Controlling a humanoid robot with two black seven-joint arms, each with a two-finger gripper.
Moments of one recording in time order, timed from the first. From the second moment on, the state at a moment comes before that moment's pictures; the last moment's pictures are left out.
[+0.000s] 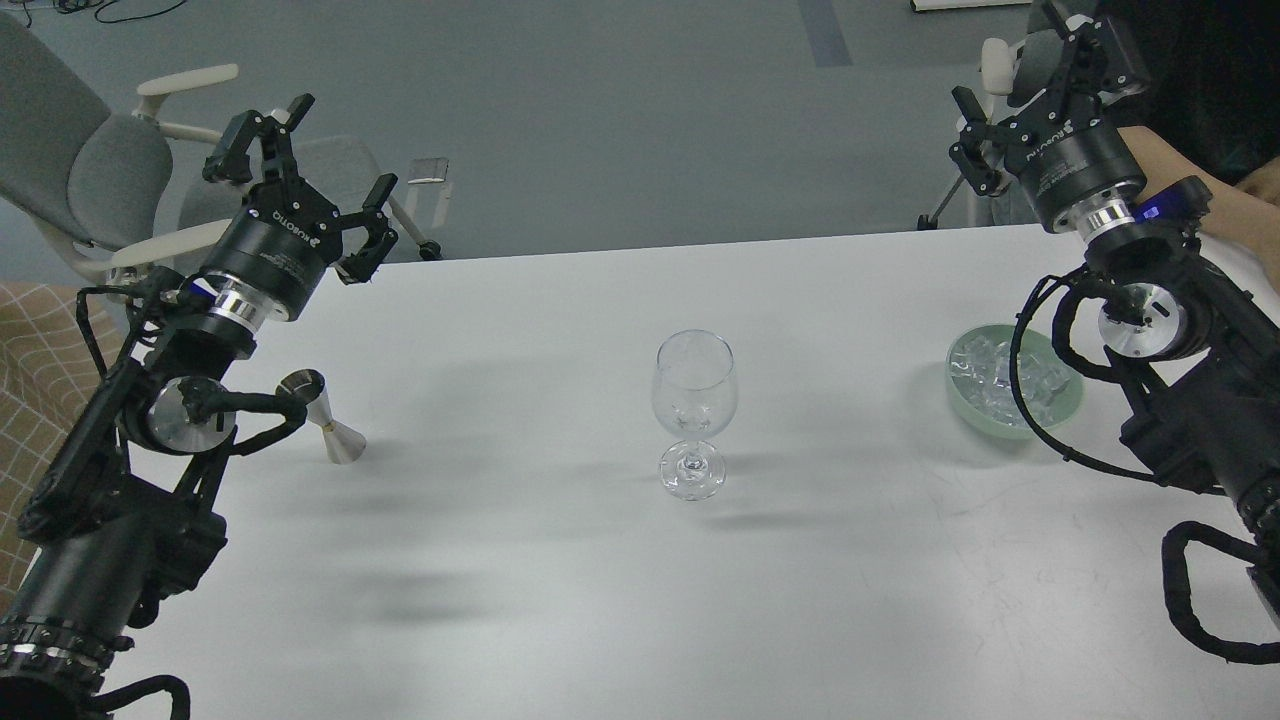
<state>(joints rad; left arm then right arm) -0.50 0.28 -1.37 -0.99 0.50 -0.44 -0.08 0.77 -0.21 1.22 0.57 -0.51 0.49 0.33</state>
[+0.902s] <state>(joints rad) -0.51 0.33 -1.39 -0.99 0.50 -0.37 -0.08 0.76 -0.21 1.25 0.58 -0.51 0.49 0.32</state>
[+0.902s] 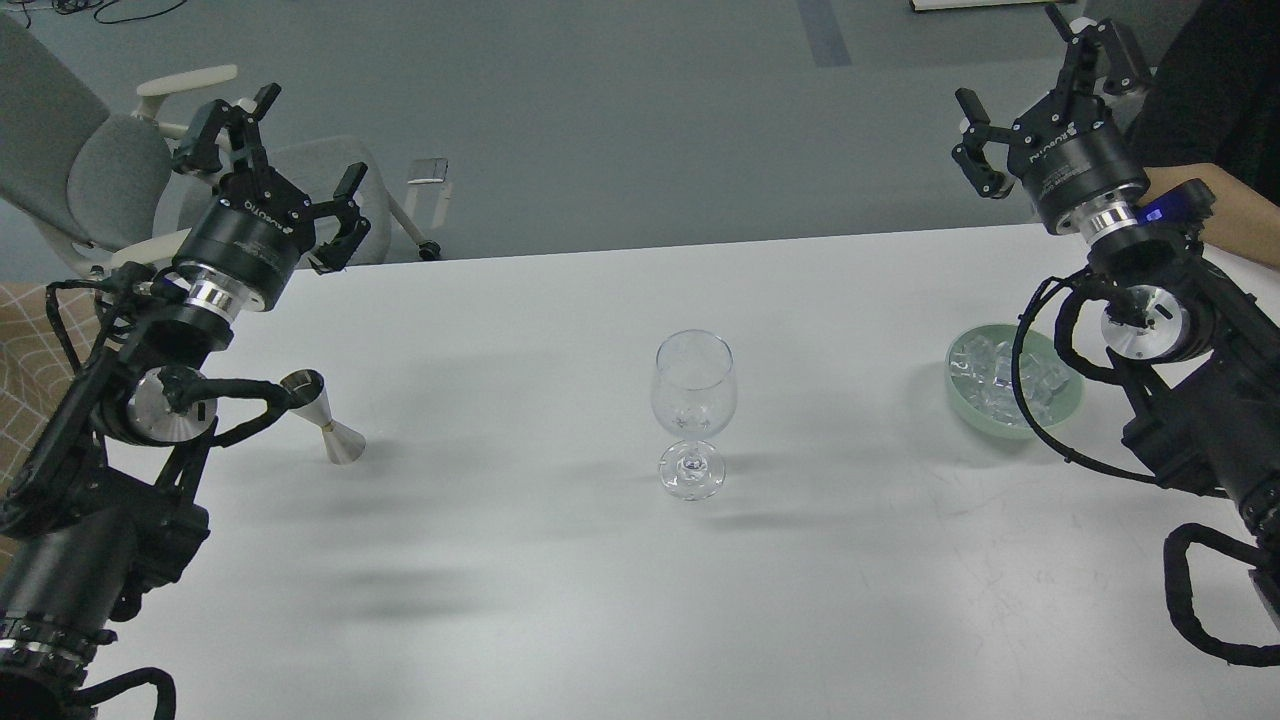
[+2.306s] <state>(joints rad) -0.51 0.33 -1.38 -0.96 0.48 -0.38 -0.08 0.75 -0.26 1.22 0.61 -0.51 0.49 0.32</state>
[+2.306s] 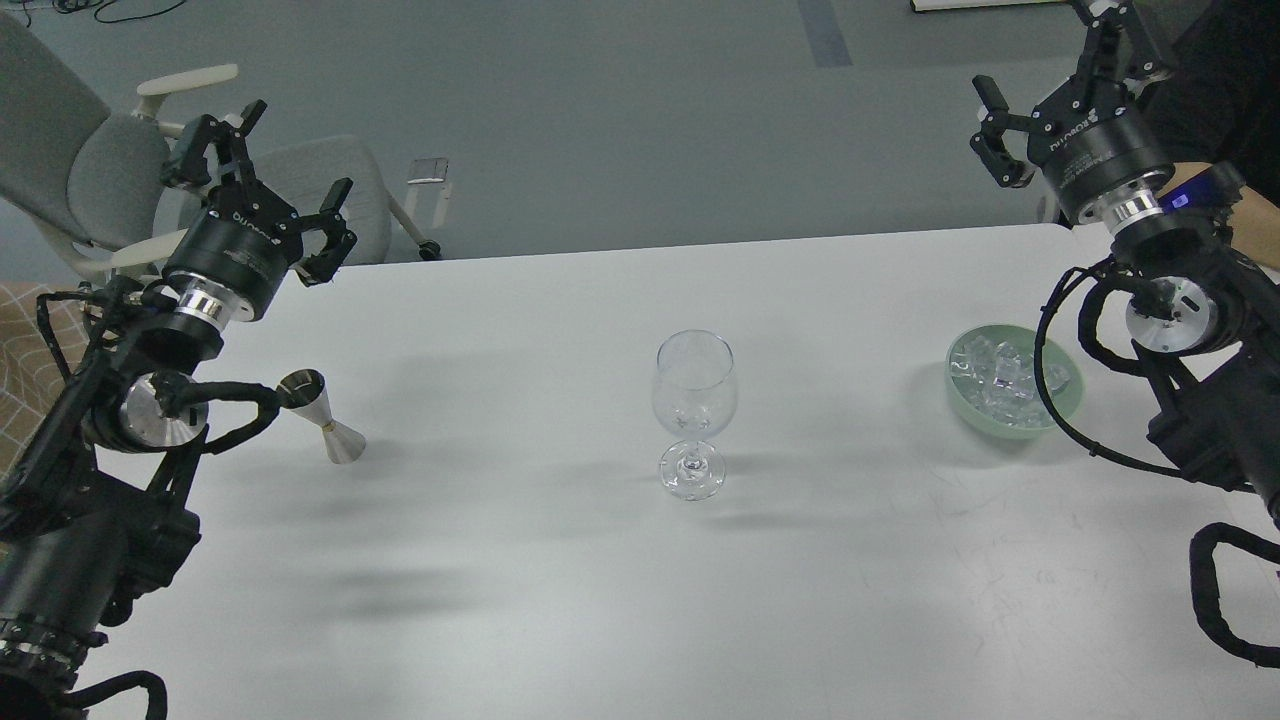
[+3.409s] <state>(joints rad) -0.15 0.47 -1.55 -1.35 0.12 -0.30 0.20 0.74 -0.26 1.18 0.61 -0.51 0.49 0.31</state>
